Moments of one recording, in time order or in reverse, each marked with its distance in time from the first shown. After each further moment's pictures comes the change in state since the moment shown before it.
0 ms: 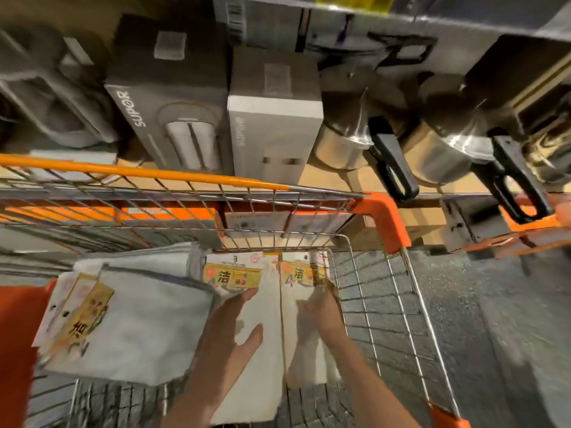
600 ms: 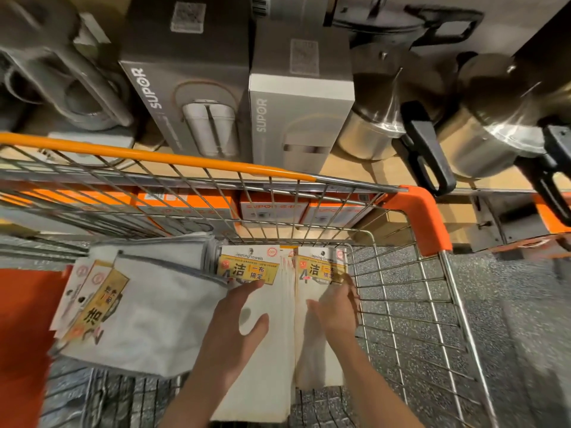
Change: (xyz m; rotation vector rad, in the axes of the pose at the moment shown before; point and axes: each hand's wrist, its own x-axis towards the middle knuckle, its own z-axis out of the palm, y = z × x) left_hand 0.011 -0.009 -0.010 -0.073 -0.005 -0.093; right_hand 0.008 -0.004 0.027 -0.241 0.103 0.094
